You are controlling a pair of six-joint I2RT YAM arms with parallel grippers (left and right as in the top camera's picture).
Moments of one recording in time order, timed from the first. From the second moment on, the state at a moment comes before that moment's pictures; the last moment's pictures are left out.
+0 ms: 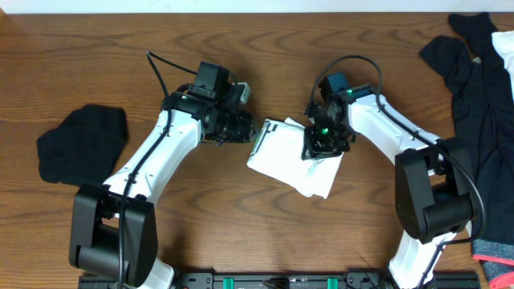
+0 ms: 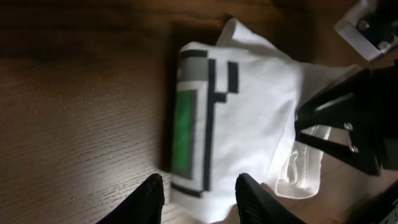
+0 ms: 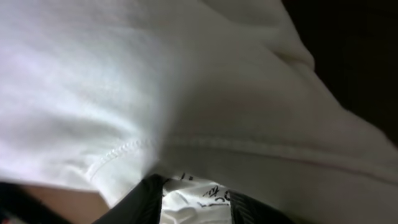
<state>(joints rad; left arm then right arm) -0.32 1.71 1.23 -0.73 0.44 -0.22 0.32 1.97 1.31 -0.93 -0.37 0.16</state>
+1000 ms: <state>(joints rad) -0.32 1.71 1.23 -0.59 0.40 -0.20 0.46 1.99 1.33 -0.88 0.10 -0.03</state>
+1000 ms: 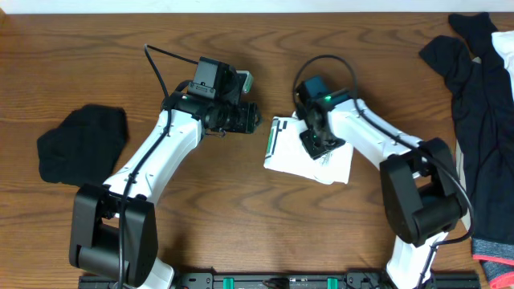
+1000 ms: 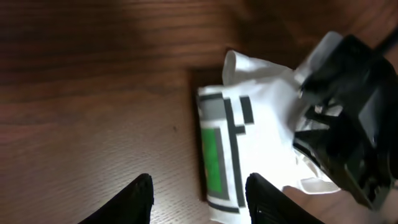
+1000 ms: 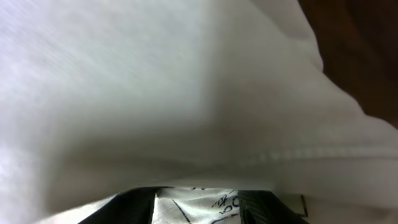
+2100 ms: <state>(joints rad) -0.29 1.71 1.23 -0.45 0.38 -0.13 0.48 1.58 1.30 -0.92 0.08 0.12</state>
